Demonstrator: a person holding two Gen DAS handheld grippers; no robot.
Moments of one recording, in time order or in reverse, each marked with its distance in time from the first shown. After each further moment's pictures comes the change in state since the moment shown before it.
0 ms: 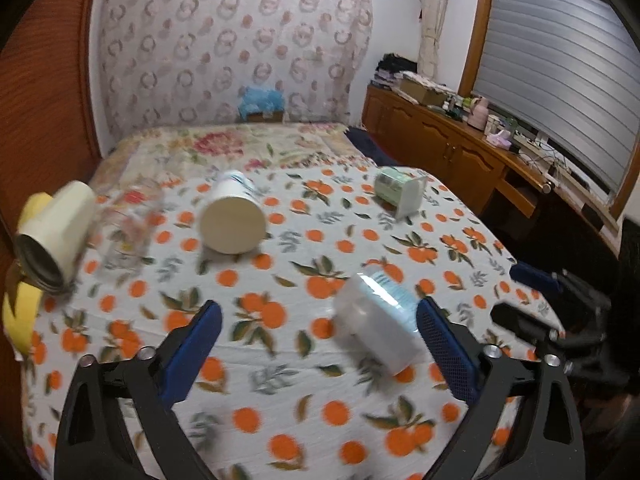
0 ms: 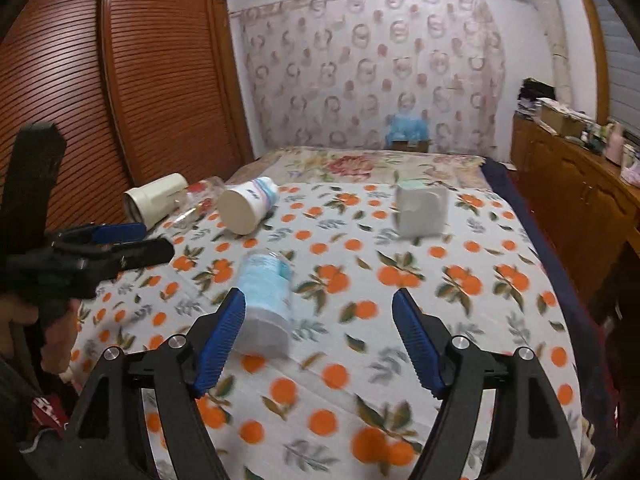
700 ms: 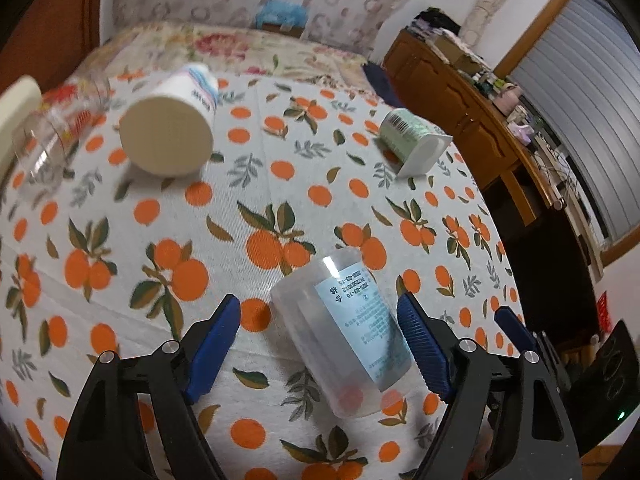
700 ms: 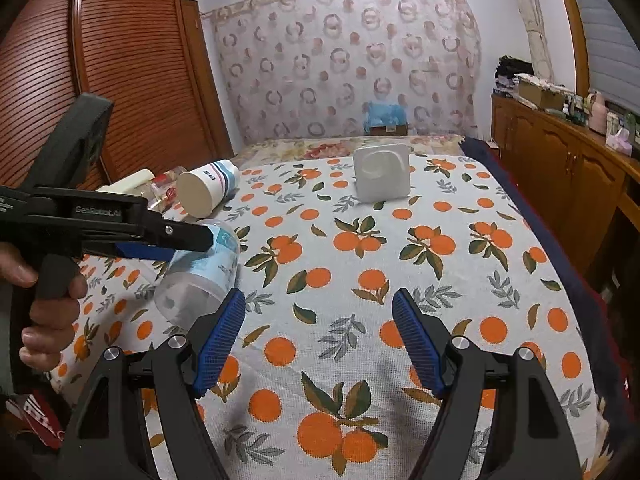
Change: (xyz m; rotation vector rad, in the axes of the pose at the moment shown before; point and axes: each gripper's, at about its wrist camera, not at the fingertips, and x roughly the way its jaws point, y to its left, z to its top) left arm 0.079 -0.007 0.010 -0.262 0.286 -0.082; right arm 0.021 -0.030 -0.024 0.071 0.025 -0.024
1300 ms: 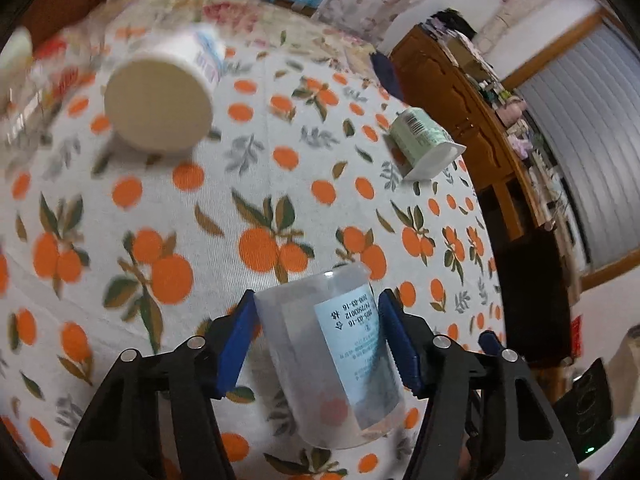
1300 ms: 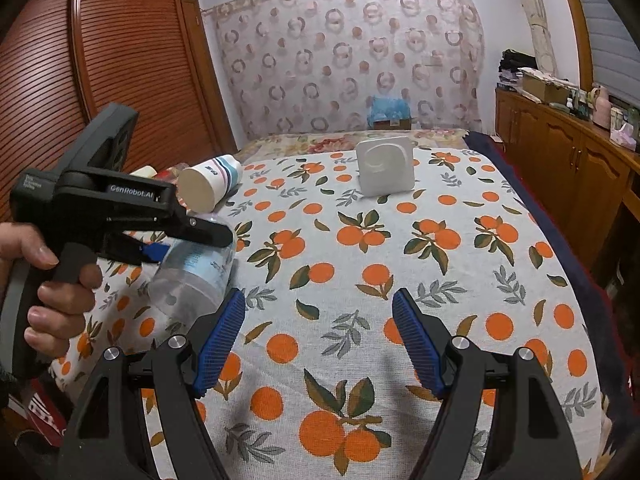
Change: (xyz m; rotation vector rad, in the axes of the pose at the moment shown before) left arm 0.013 0.009 0.013 -0.073 0.045 -0.053; right arm 0.005 0.001 -0.003 -0.010 0.022 0.014
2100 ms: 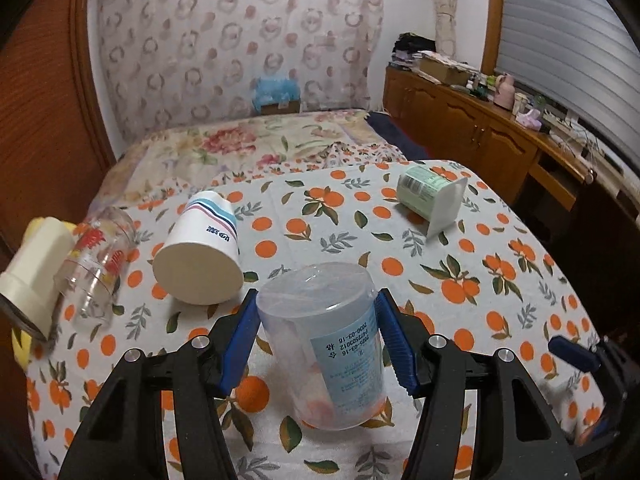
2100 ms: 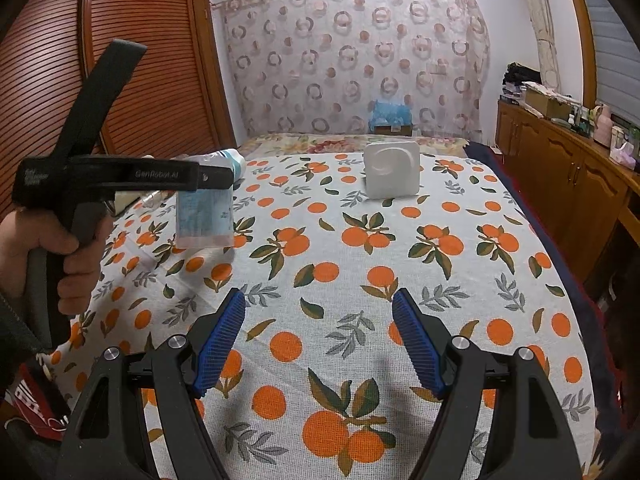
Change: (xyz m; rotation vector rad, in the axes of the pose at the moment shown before) left arm -0.022 -0.036 0.005 0.379 -0.321 0.277; right arm -0.001 0.010 -0.001 -0.039 -0.006 -0.024
